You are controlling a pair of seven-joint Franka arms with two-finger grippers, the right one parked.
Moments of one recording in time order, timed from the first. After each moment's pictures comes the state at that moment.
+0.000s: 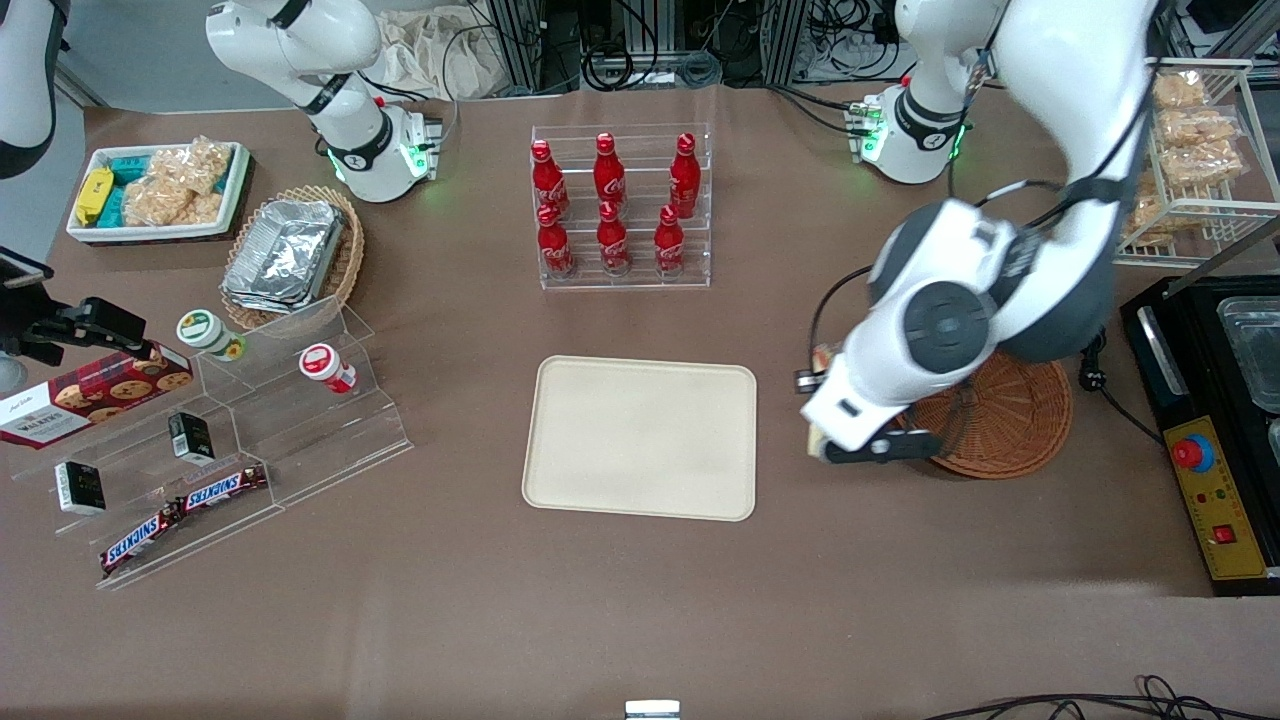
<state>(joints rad) -0.15 0.54 -0.40 -1.41 0.13 1.77 -0.59</state>
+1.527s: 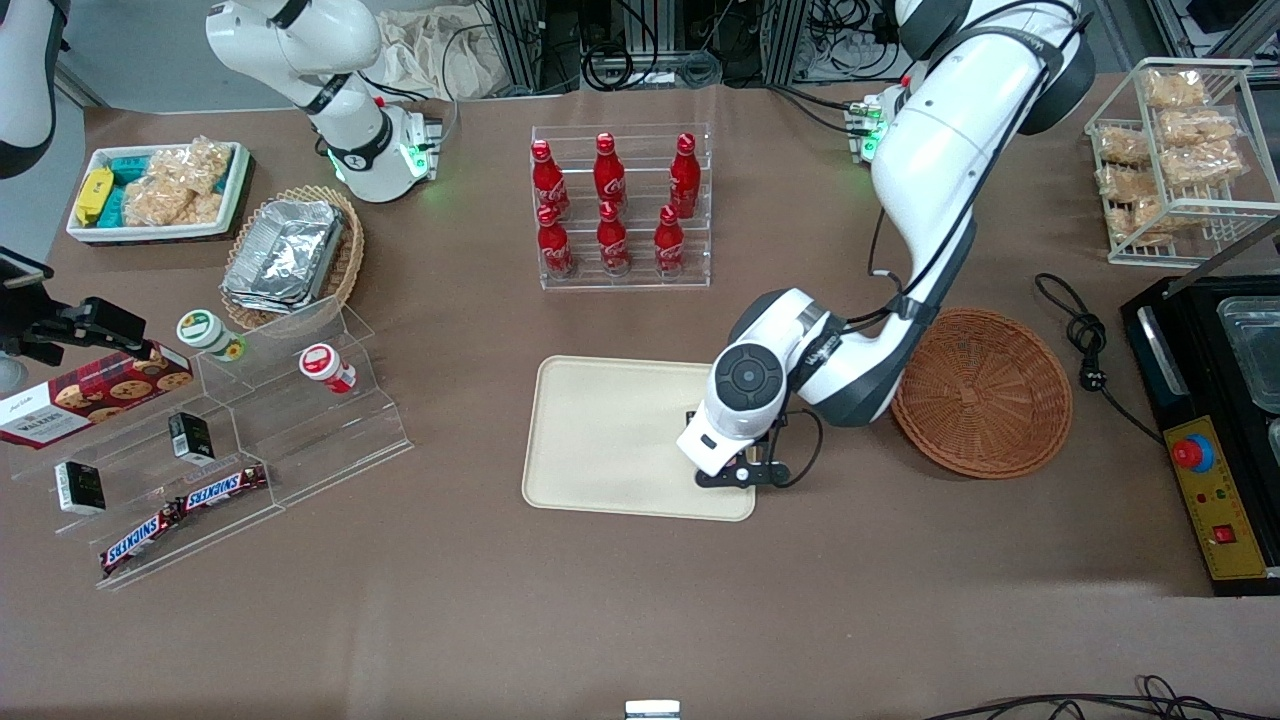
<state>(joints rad) -0.29 0.77 -0.39 -1.35 0.29 1.98 -0.77</state>
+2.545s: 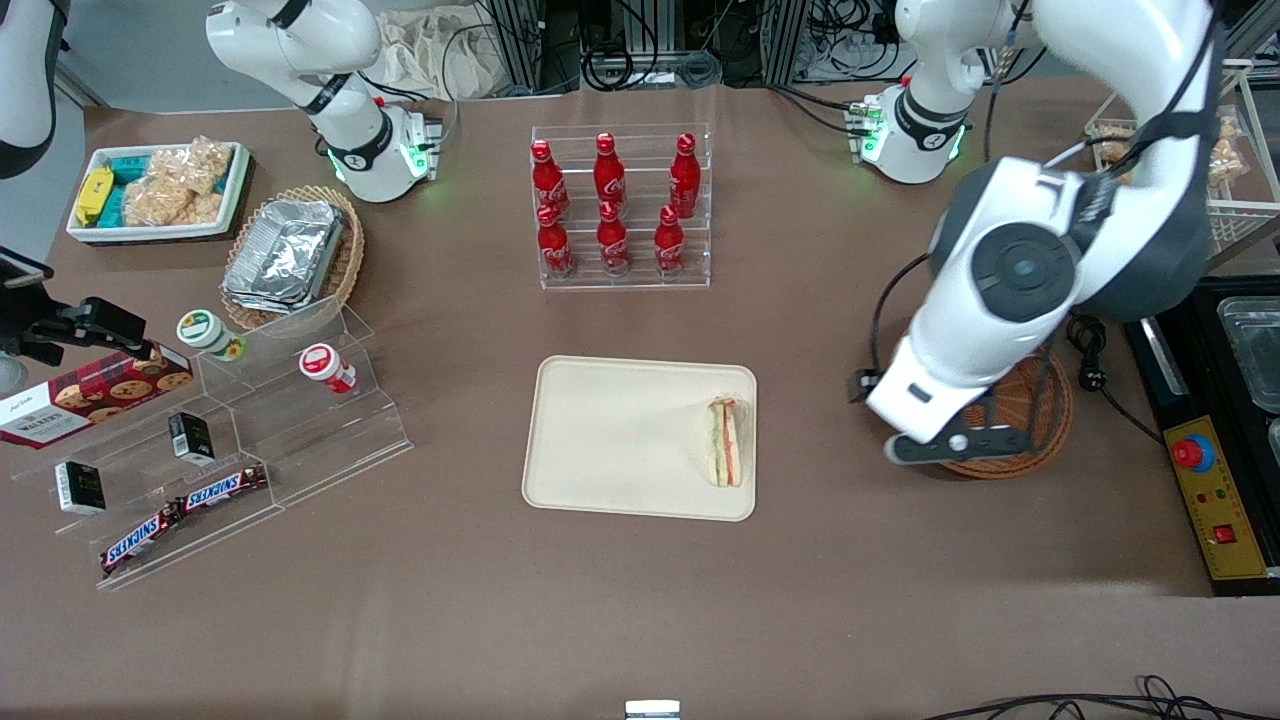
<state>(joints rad) -0.03 0.31 -0.37 -1.52 0.20 1.77 -0.43</state>
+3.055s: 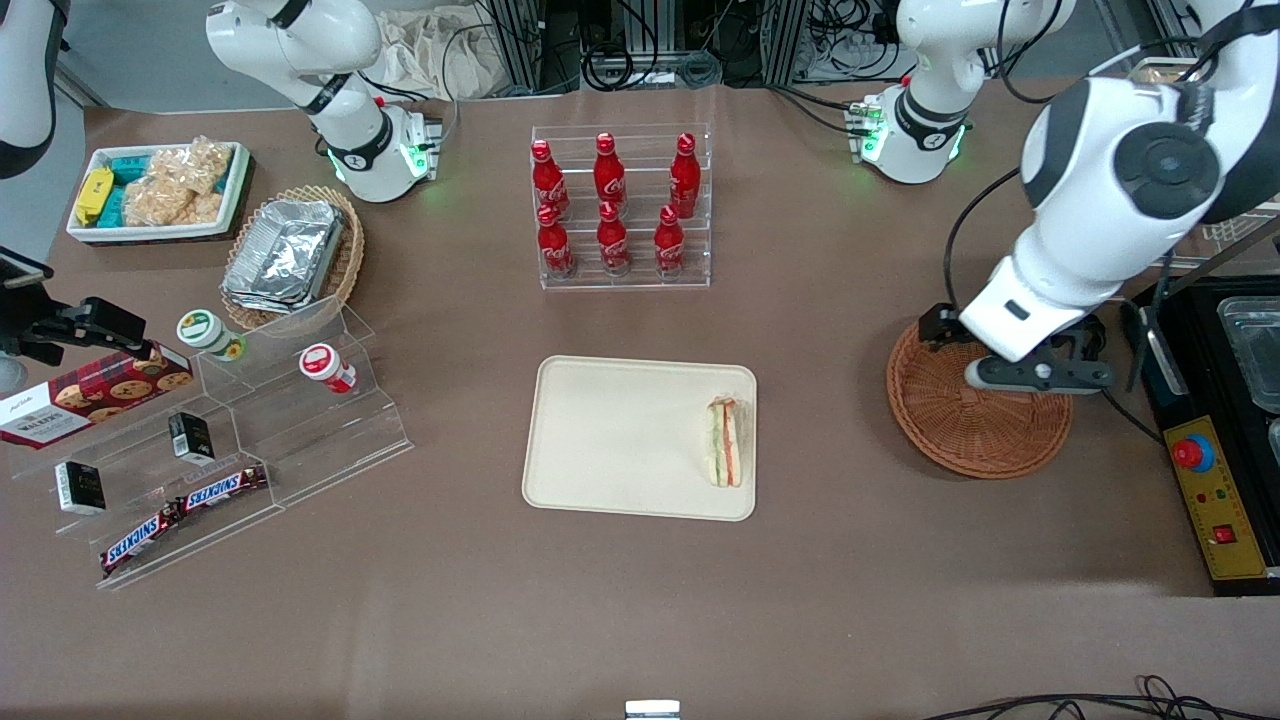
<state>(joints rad) 0.14 0.03 -0.36 -1.84 0.03 1.89 -0.13</state>
